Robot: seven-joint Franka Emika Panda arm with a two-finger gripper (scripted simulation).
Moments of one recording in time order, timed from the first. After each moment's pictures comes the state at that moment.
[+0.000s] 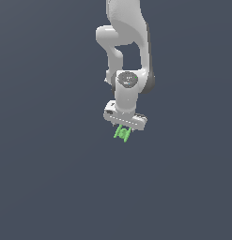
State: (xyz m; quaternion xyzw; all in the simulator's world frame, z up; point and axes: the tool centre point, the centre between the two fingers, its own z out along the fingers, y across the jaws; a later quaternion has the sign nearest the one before) arm -0.061 0.041 0.088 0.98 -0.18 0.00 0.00
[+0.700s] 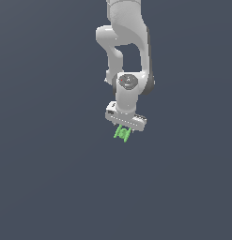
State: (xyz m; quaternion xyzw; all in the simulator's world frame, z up) arm -0.070 0.045 0.073 0.98 -0.21 0.00 0.00
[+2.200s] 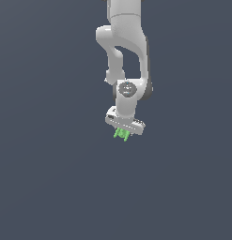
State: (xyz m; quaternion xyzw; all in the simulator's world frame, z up) arm -0.071 0.045 0.039 0.98 -0.21 0.00 0.00
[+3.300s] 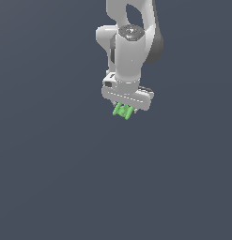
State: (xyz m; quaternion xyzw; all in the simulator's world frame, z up) arm -0.074 0.041 0.217 0.98 -0.21 0.00 0.00
